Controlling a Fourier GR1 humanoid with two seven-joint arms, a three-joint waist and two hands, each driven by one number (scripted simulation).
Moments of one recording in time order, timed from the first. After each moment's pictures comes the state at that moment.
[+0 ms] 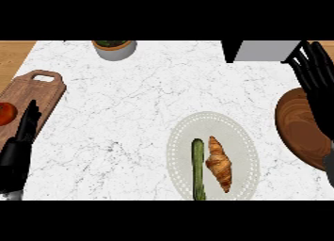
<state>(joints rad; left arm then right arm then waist) 0.06 0.52 -0.18 -1.59 0.09 0.39 -0.11 -0.27 -0.44 0.00 -1.63 -0.40 0.04 -0.03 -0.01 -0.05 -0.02</state>
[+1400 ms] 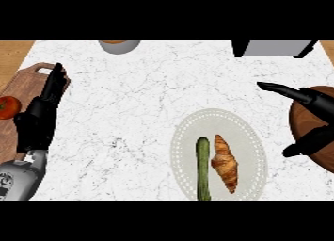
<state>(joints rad) -0.23 0.45 -0.22 -1.58 0.07 0.38 0.14 -0.43 -0.68 0.22 -1.18 0.05 0.52 -0.64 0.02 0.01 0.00</state>
